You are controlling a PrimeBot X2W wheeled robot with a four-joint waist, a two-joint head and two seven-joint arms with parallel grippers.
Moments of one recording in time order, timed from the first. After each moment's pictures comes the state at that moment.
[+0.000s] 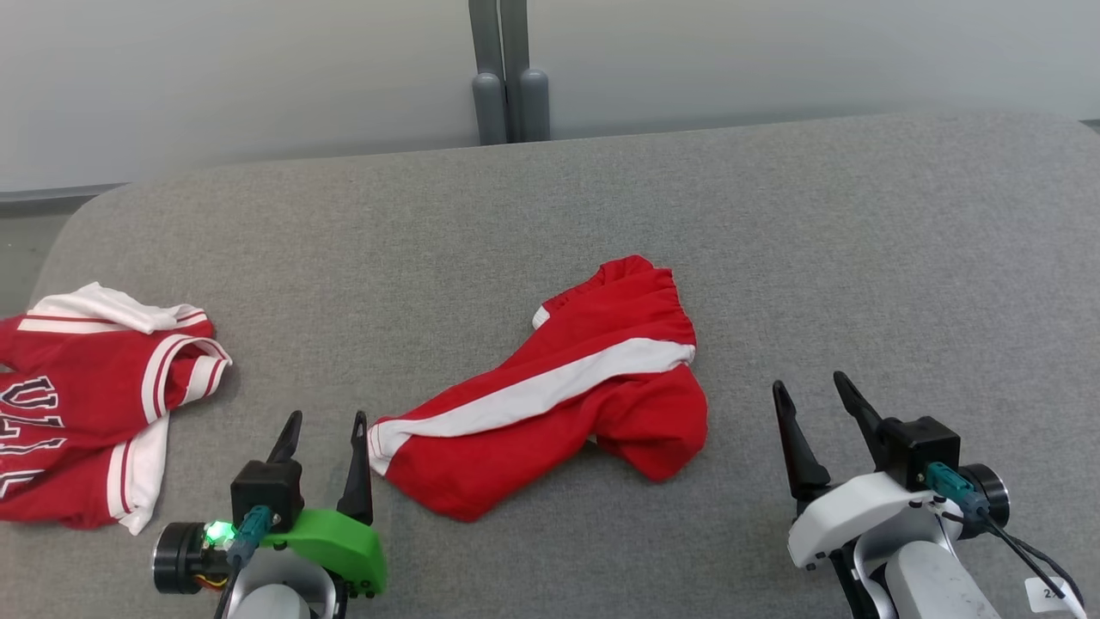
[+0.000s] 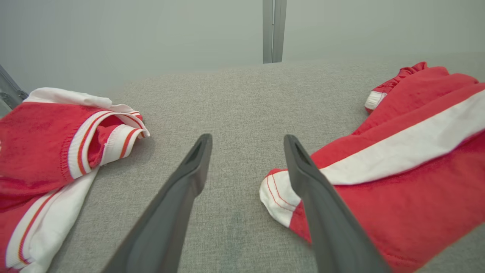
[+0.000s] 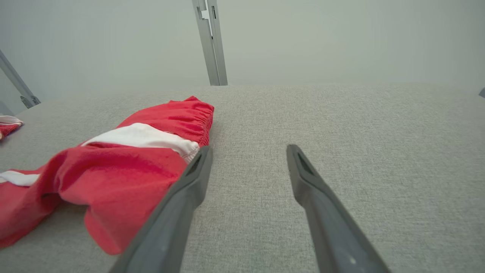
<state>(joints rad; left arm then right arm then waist) -0.20 0.06 -0.11 0.54 -0.10 -0.03 -0.26 -0.16 -0.05 0.07 0.41 0.11 0.13 -0.26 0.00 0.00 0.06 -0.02</state>
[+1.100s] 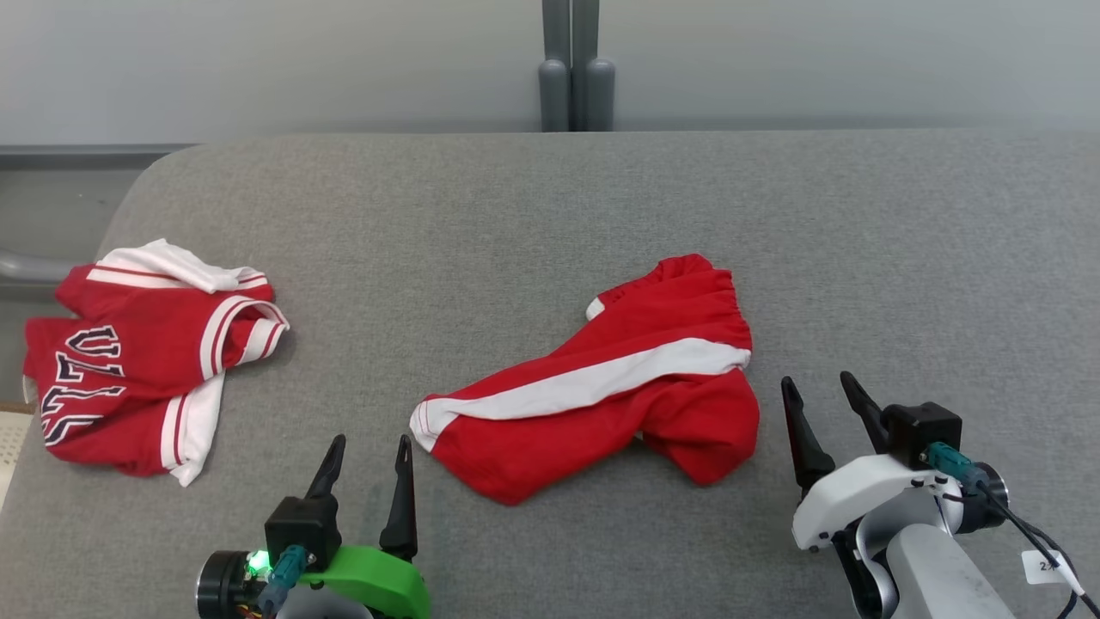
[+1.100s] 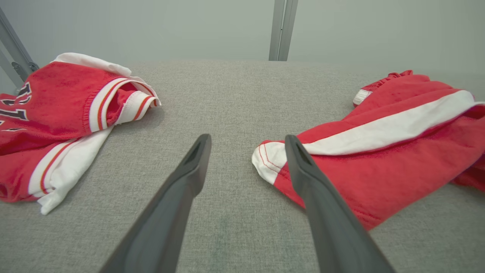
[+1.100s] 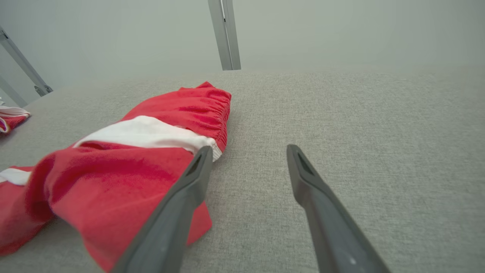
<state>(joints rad) -0.08 0.05 -0.22 0.39 -0.20 0.03 -0.26 -0.23 -0.05 0.05 0.55 0.16 0.13 -0.26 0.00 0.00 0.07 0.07</state>
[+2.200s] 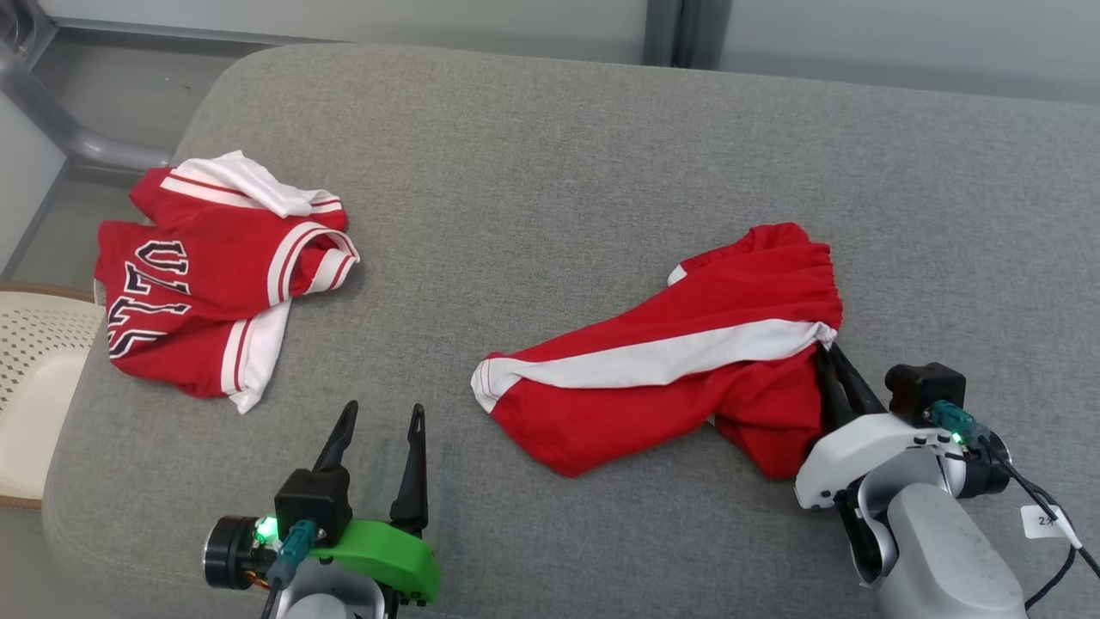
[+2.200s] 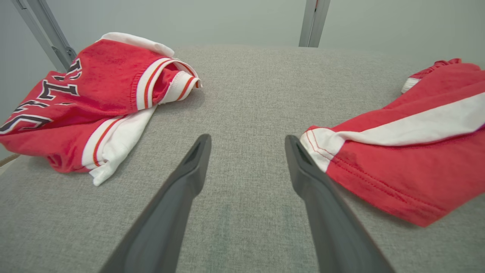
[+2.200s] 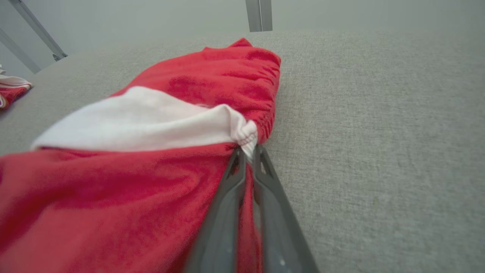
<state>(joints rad) -0.13 0.05 -0.25 0.37 -0.18 0.02 -0.26 -0.36 -0.05 0.02 0.68 0.16 0.13 -0.26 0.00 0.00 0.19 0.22</state>
